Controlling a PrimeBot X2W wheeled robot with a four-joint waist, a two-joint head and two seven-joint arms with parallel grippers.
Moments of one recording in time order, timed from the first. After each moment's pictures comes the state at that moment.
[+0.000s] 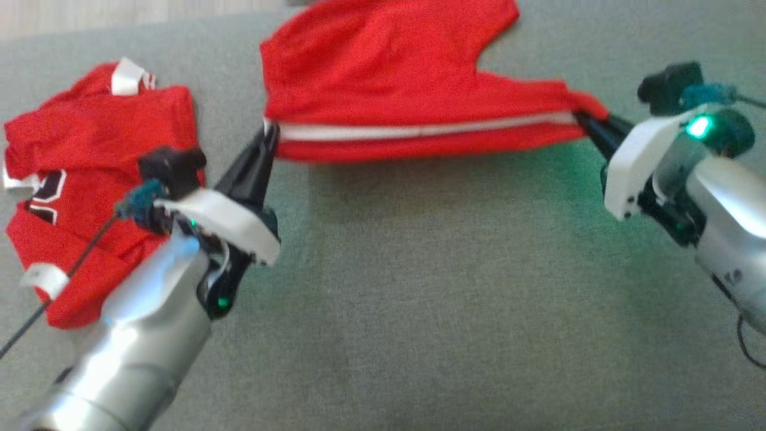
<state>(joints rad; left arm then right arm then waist) -0.75 0.30 -0.85 0.69 -0.95 -0.13 -0.21 -0.94 -0.51 1.07 0.78 0.91 0.13 0.04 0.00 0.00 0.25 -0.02</state>
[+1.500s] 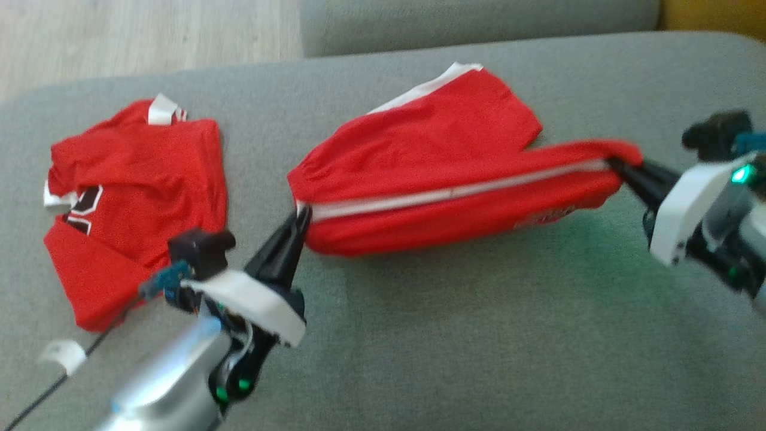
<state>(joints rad) -0.48 0.41 -0.90 0.28 -1.01 0.03 -0.15 -0.75 -0.74 1.04 0.48 1.00 0.13 0.07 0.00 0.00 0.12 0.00</state>
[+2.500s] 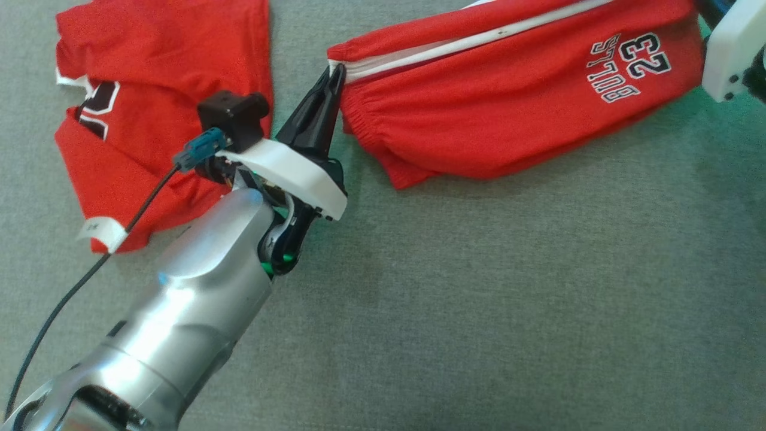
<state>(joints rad) -0.87 0.17 -0.87 0.63 -0.95 -0.04 -0.20 -1.23 -0.66 1.13 0.77 0.88 0.13 0.12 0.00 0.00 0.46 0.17</state>
